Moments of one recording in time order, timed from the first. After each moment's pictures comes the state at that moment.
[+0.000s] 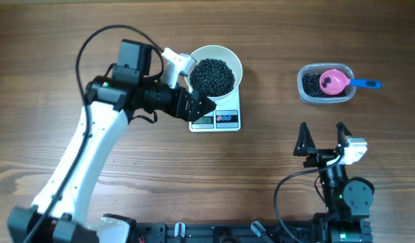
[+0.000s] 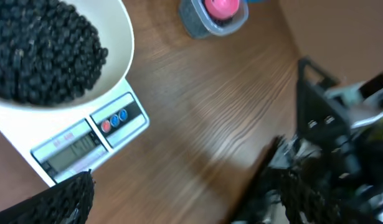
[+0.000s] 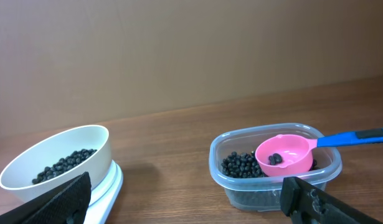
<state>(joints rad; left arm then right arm) -0.25 1.46 1.27 -0.86 0.77 -0.02 -0.02 0.01 0.01 0.00 -0.09 0.21</state>
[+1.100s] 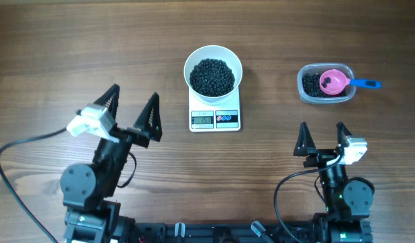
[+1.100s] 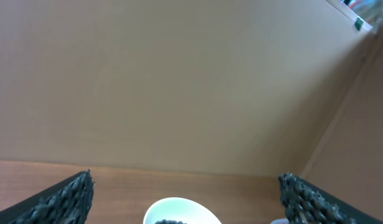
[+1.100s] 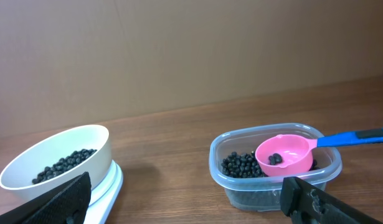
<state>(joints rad) -0.19 0.51 0.44 0.25 0.14 -0.36 -0.02 0.01 0.01 0.00 -0.09 0.21</state>
